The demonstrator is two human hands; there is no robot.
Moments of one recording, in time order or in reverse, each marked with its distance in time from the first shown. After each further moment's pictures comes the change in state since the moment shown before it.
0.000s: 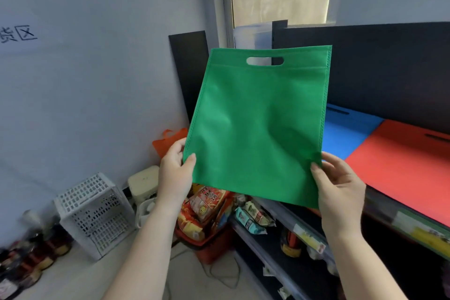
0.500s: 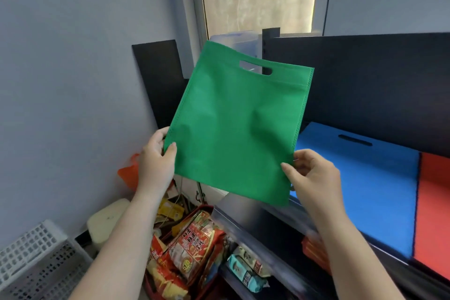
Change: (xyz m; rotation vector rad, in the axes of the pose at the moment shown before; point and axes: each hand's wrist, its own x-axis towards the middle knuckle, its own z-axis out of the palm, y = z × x) left_hand 0.219 -0.068 0.042 0.056 -0.029 0.136; right_hand 0.149 0.061 0.113 -0.539 -0.074 -0.081
